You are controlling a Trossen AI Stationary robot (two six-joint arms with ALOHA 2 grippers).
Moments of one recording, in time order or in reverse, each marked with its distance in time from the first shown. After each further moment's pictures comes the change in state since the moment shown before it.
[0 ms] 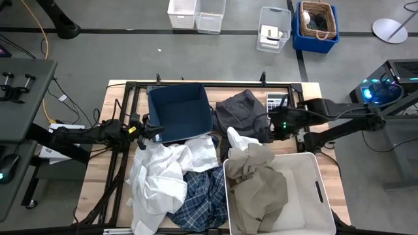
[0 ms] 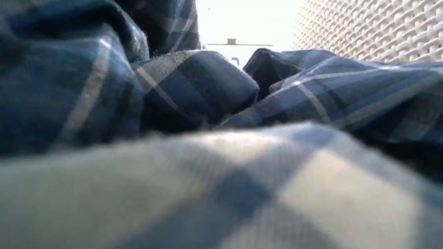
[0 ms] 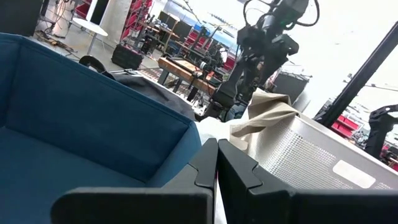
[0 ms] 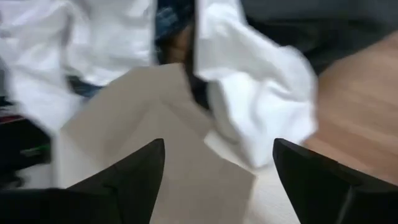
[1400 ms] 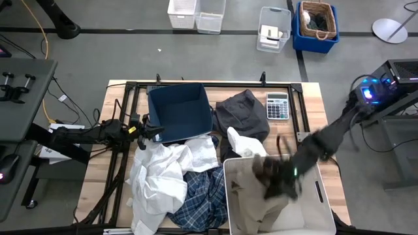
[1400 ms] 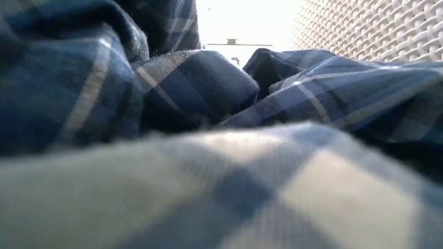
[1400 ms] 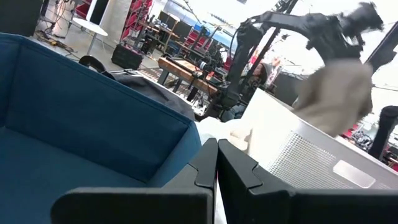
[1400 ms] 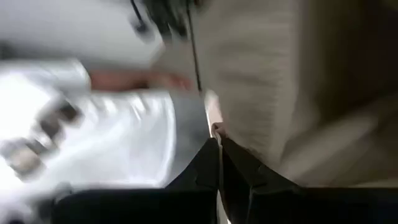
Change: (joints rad) left arm 0.000 0.000 0.000 0.000 0.000 0.000; right arm 0.617 0.179 0.091 0.593 -0.040 -0.099
